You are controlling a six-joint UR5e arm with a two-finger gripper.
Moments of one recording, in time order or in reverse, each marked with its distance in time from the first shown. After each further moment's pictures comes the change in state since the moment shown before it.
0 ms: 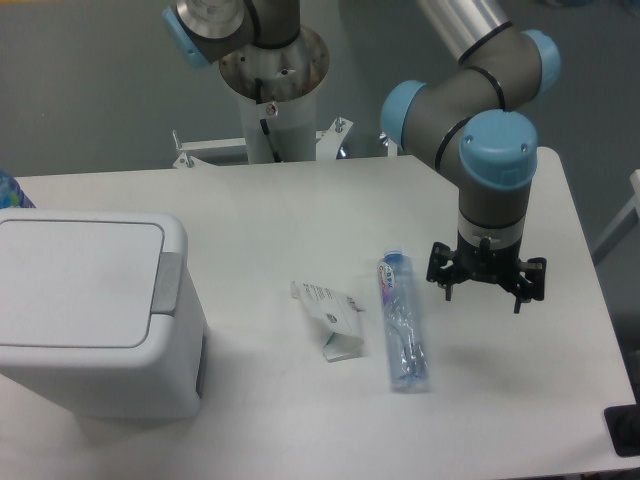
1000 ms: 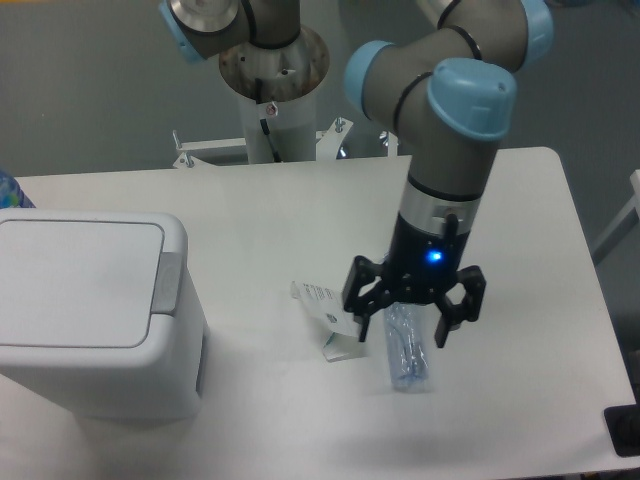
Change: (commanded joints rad) arm -0.144 0.029 0.169 -0.063 -0.298 -0.499
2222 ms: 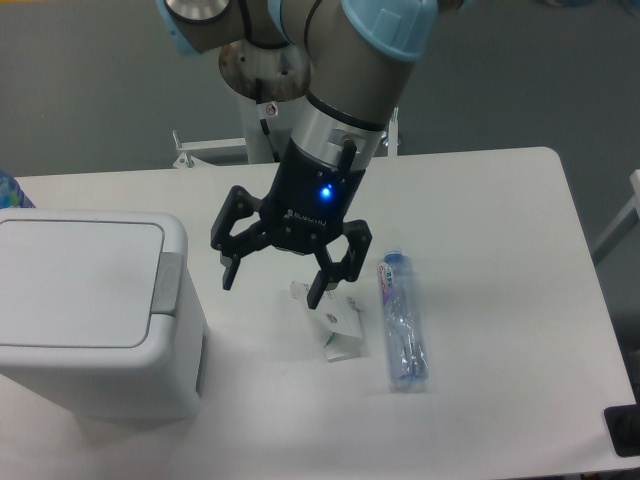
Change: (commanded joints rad) arm -0.080 0.121 -0.061 -0.140 -0.141 -0.095
